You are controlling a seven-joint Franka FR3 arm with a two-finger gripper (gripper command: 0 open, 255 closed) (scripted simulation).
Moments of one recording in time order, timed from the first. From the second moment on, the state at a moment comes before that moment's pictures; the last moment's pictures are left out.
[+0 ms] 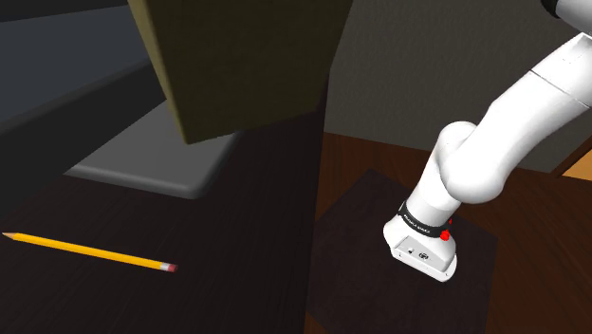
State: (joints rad) arm 0.31 -0.29 0.73 -1.40 0.23 1.59 1.09
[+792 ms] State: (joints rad) arm 0.35 -0.42 0.67 -1.68 0.31 1.76 1.02
